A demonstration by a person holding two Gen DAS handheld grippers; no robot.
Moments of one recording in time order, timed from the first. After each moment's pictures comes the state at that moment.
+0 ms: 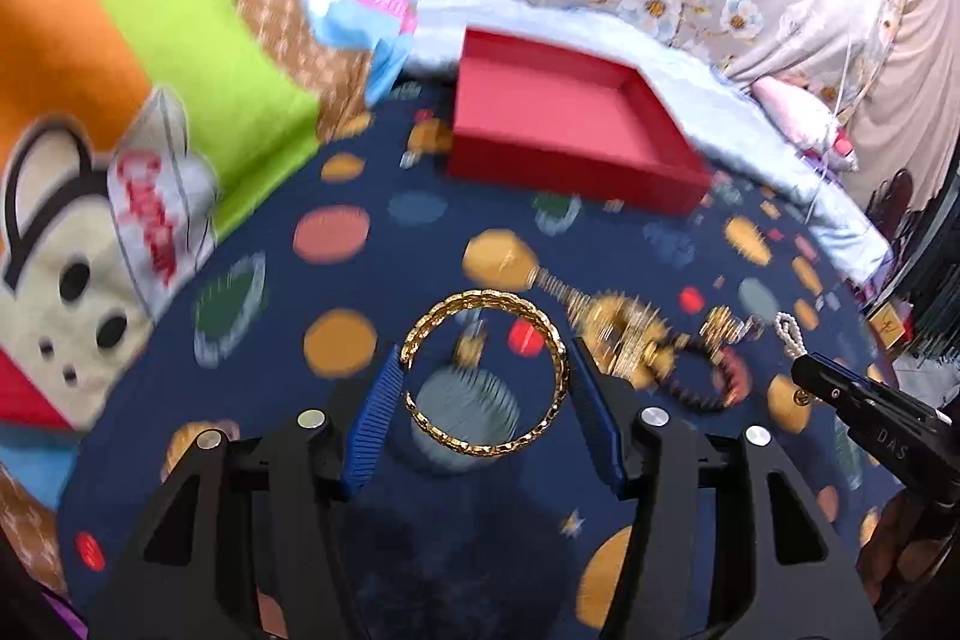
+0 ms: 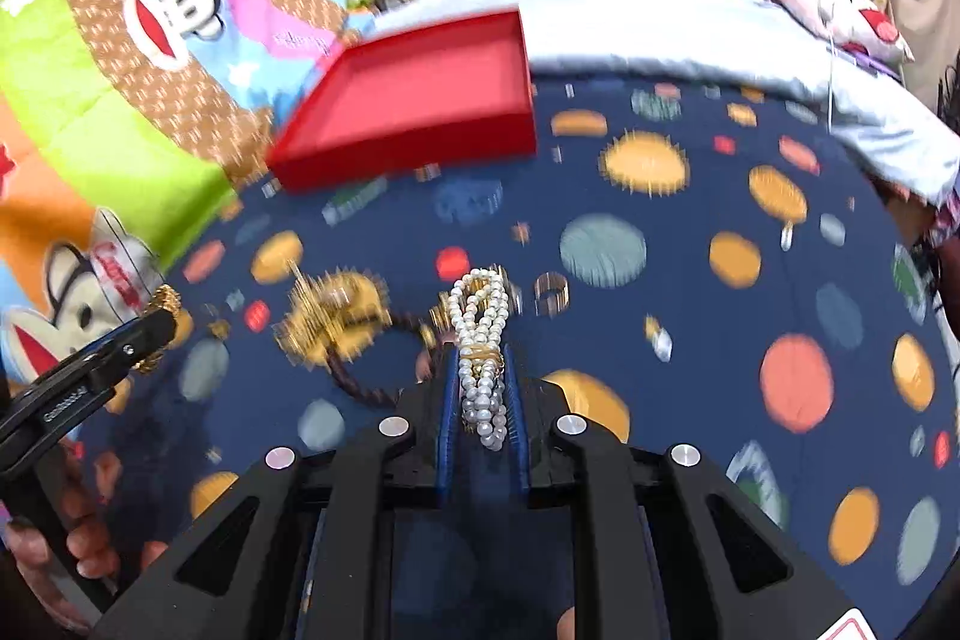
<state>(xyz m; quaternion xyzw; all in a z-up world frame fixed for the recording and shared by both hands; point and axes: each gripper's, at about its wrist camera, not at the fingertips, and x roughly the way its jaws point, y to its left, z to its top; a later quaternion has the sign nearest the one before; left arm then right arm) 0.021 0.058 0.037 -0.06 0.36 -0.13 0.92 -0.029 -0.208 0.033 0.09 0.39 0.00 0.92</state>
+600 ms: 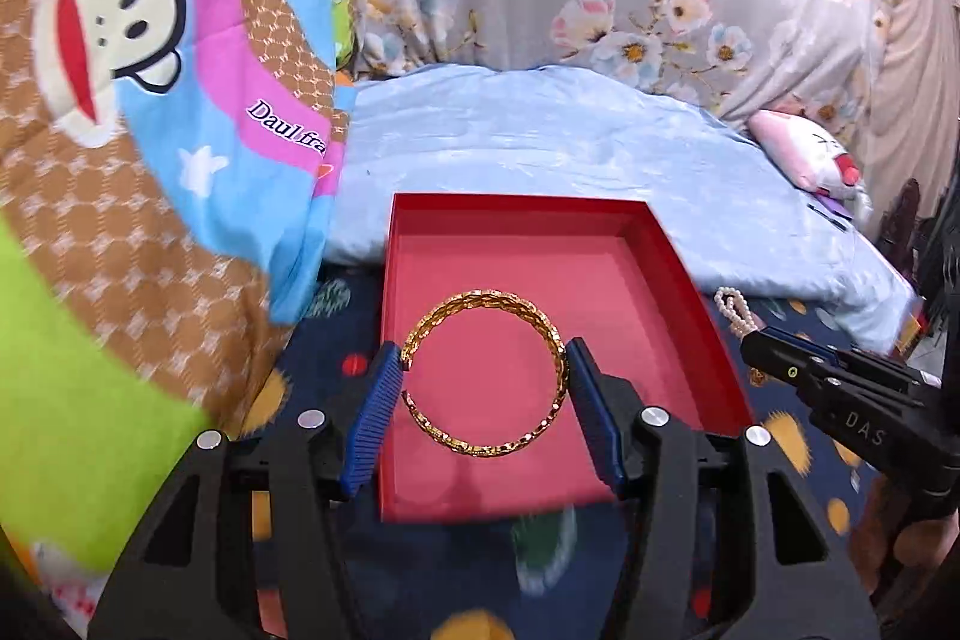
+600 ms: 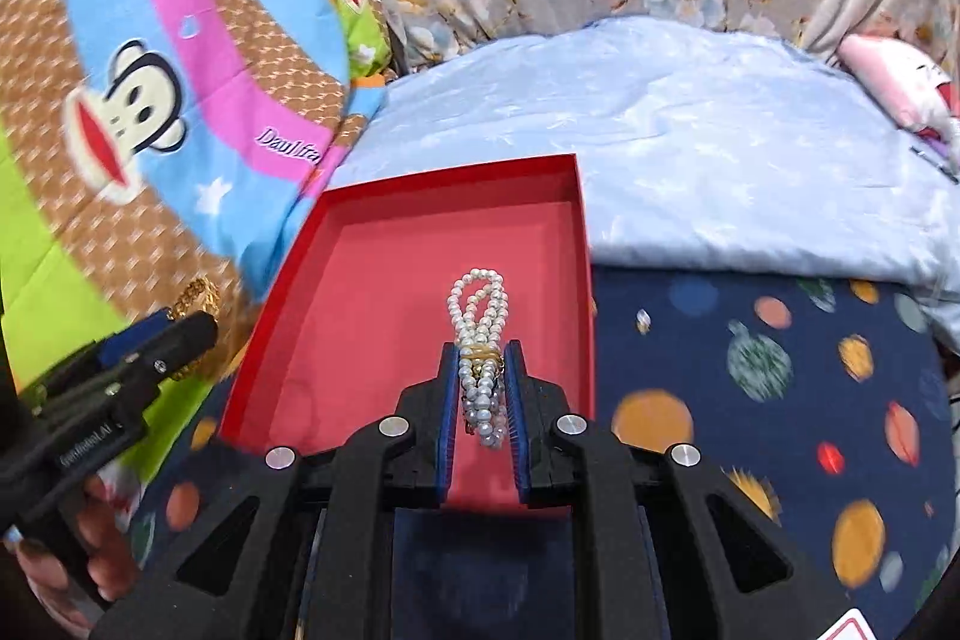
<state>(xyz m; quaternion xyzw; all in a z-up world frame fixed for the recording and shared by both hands) 0.226 -0.011 0.094 -0.02 0.32 -0.15 0.94 0.205 -0.231 0.080 0.10 0.36 0.03 0.93</state>
